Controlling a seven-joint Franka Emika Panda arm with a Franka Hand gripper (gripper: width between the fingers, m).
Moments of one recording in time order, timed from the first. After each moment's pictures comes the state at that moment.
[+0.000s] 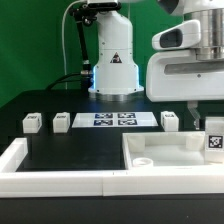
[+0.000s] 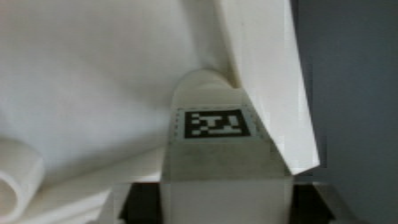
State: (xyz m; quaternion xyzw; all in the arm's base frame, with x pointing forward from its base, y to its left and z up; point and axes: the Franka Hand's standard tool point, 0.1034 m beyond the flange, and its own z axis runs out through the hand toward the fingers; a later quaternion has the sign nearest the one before) arm 0.624 0.117 0.082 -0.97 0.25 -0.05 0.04
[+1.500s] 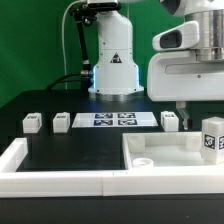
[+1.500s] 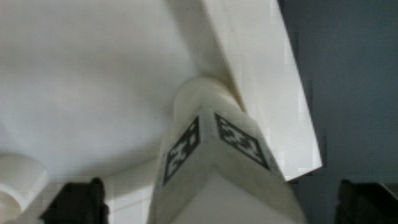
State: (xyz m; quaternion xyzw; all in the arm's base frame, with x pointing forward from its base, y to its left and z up) arm 0.622 0.120 0.081 -0.99 0.16 -0.05 0.03
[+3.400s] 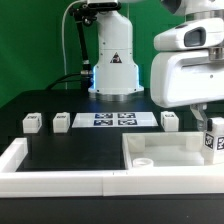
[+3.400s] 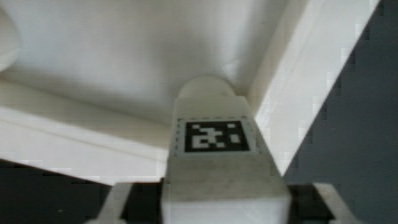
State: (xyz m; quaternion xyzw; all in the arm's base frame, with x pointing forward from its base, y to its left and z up) arm 0.621 0.120 0.081 -0.99 -0.12 -0.05 0.02
